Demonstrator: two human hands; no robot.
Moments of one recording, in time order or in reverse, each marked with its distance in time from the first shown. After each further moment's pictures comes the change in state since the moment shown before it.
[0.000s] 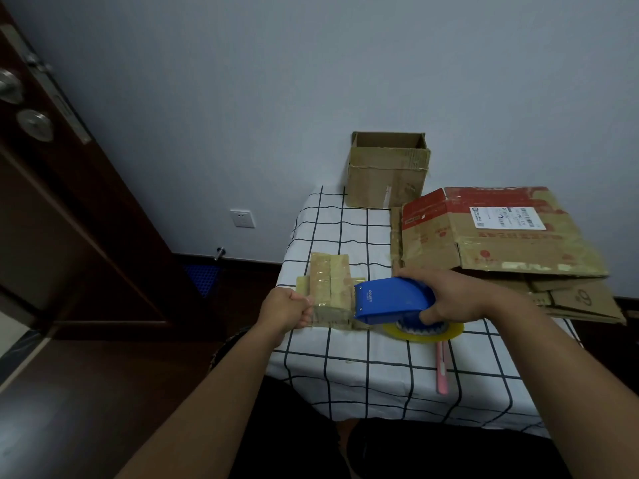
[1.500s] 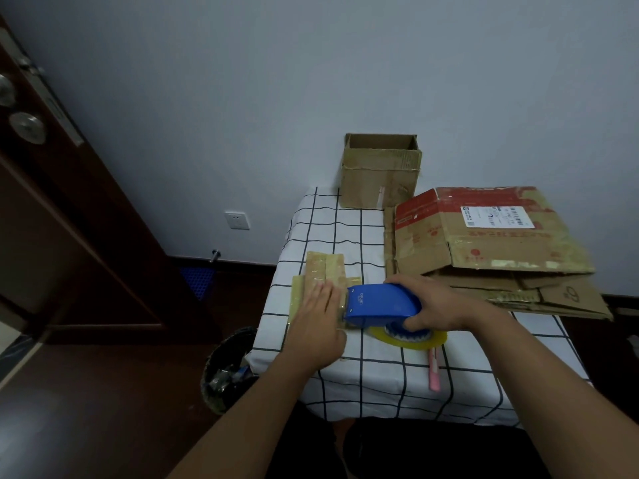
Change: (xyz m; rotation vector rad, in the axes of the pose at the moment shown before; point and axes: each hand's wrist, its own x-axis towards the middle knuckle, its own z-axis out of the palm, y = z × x) left_hand -0.021 -0.026 0.052 0.991 -0.016 0.712; right_hand 0.008 0.015 0.030 0.071 0.068 0.000
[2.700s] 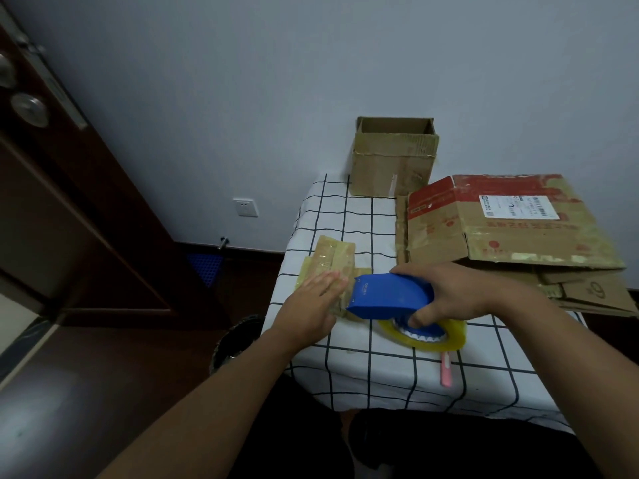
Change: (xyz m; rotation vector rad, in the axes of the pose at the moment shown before) left_hand 0.015 -0.048 0.003 -0.030 0.022 0.203; right_hand -0.009 -0.032 -0.028 -0.013 -0.130 -0.039
